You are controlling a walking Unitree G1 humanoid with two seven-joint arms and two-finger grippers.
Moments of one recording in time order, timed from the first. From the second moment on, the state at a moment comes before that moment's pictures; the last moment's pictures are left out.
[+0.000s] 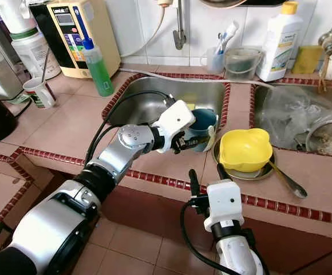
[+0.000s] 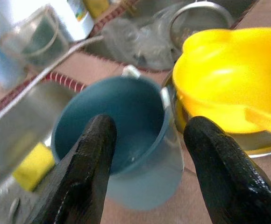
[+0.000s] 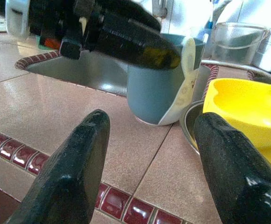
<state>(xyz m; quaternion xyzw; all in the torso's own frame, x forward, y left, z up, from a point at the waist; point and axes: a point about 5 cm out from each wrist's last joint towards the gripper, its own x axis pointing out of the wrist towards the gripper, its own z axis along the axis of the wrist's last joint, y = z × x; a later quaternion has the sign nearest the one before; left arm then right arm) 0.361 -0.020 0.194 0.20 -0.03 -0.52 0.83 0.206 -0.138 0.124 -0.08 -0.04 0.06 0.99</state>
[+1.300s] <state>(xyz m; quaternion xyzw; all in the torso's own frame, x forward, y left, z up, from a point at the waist) 0.362 -0.033 0.198 0.27 -0.03 -0.52 0.81 0.203 -0.139 0.122 -0.07 -0.03 0.04 1.00</state>
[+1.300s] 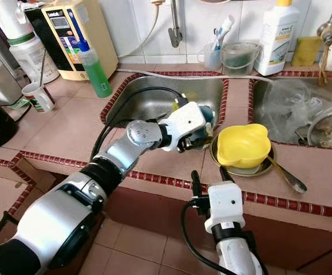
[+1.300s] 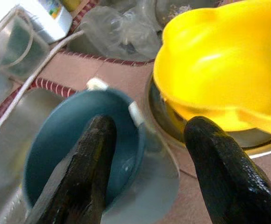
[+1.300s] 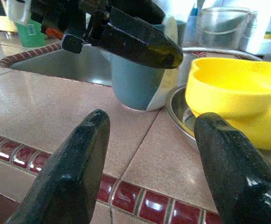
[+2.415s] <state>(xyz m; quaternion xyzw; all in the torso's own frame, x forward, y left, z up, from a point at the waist) 0.371 -0.012 0.193 0.29 0.03 -0.54 0.79 0.205 -0.139 0.125 -0.07 -0.05 0.03 1.00</state>
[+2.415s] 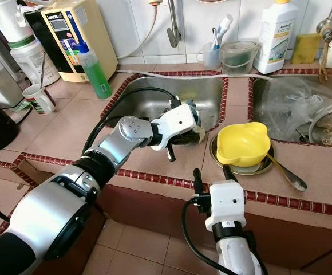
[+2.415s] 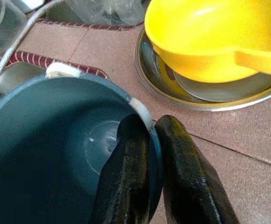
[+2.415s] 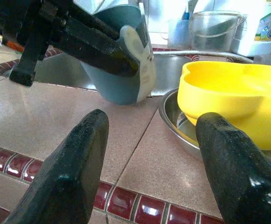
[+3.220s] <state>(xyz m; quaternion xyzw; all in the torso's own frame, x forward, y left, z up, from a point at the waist) 0.386 0.024 0.195 0.25 0.04 -0.48 0.84 0.221 -0.136 0.138 -0.07 -0.08 0.04 0.99</state>
